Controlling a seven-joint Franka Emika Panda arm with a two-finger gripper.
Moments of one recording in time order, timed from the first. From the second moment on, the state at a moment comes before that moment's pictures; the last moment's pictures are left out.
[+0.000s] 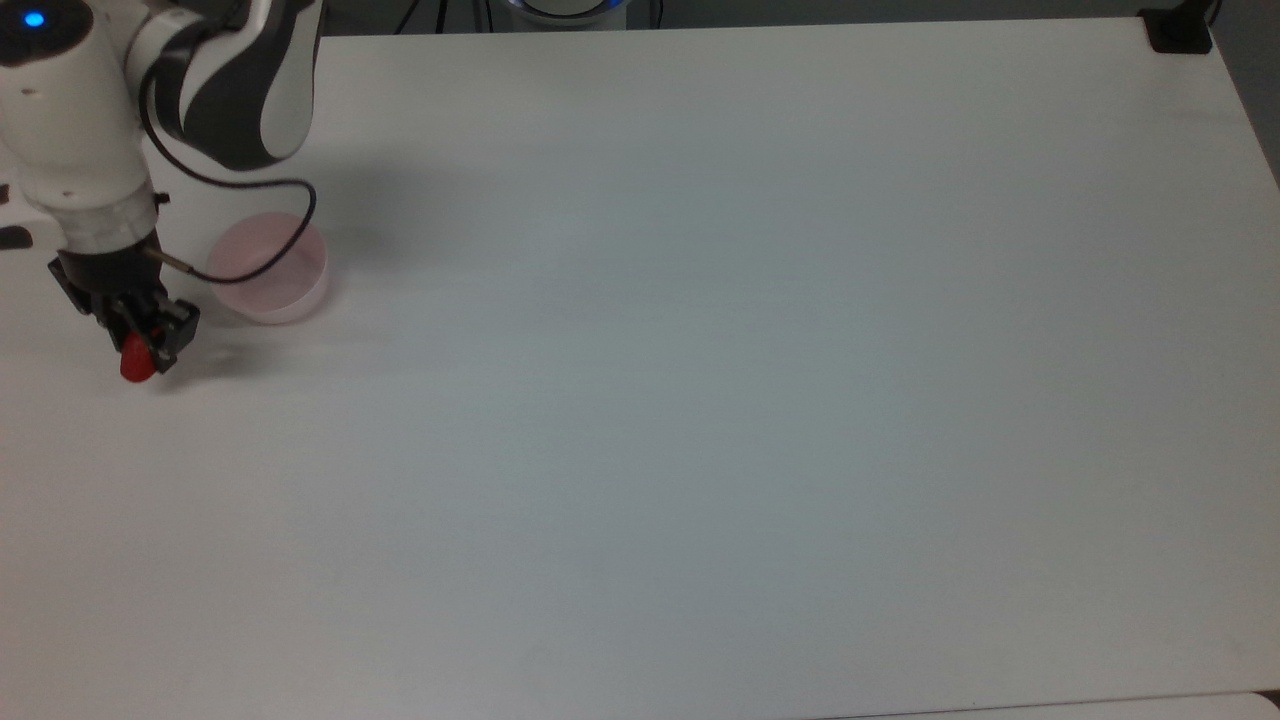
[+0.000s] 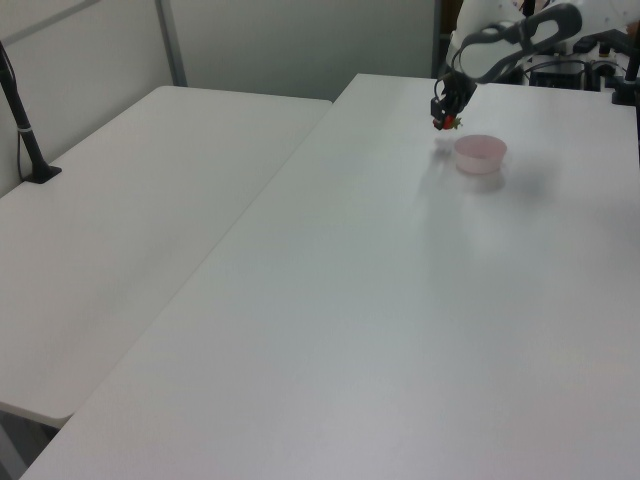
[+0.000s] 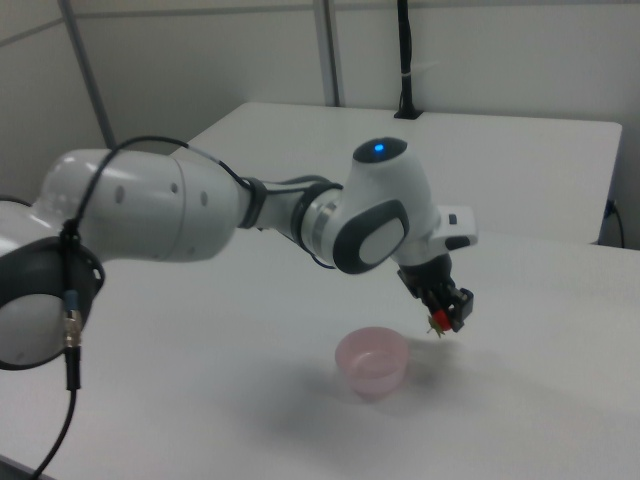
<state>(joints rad) -0.43 0.57 -0.03 -1.53 -0.07 2.41 -0.02</state>
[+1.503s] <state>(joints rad) -0.14 0.17 0.02 -1.71 -0.06 1.93 0.01</state>
